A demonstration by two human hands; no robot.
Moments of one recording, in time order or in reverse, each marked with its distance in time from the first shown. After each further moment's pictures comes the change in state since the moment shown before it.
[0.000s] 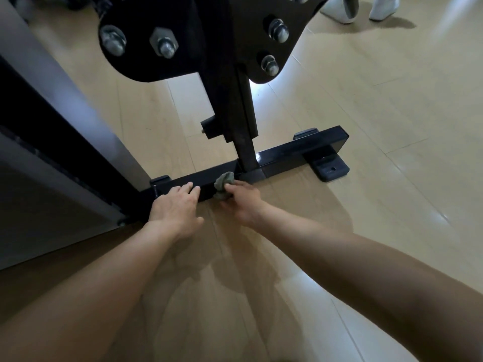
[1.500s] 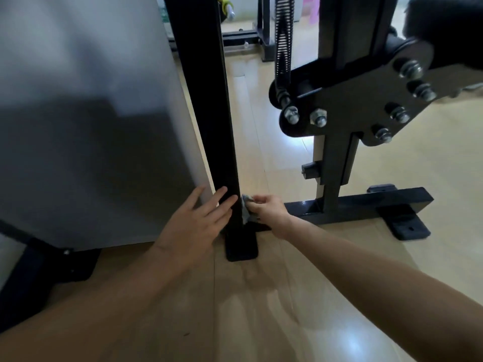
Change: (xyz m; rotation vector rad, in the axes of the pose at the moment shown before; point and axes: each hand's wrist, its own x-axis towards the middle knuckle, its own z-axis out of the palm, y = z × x) left_hand -0.130 -0.141 -0.036 0.534 0.329 0.203; right_hand -0.050 0.007 0.134 -0.728 -0.327 -0.248
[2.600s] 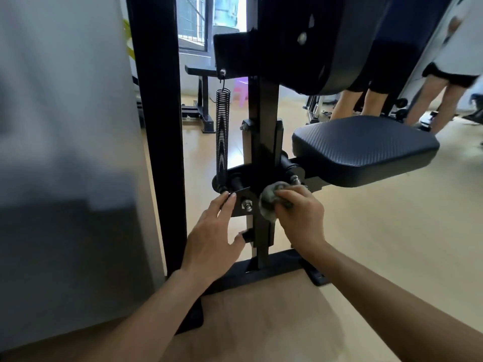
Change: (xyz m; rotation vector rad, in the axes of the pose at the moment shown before) left_hand 0.075 0.003 -0.155 -1.173 0.608 -0.331; right_hand -0.162 -0.170 -0.135 -0.827 0.918 -0.912
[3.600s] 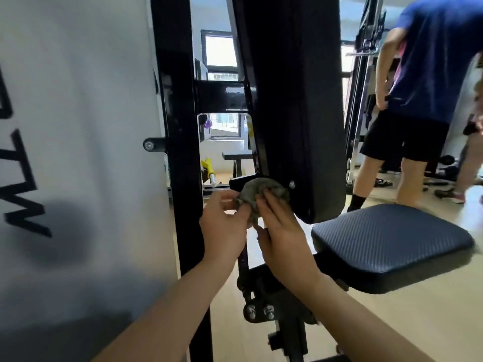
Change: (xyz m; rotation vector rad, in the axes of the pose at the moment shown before) left_hand 0.142 0.113 -0.139 -0.741 0.551 -0.174; right_hand 0.135 -0.109 -0.030 0.105 0.083 -0.398
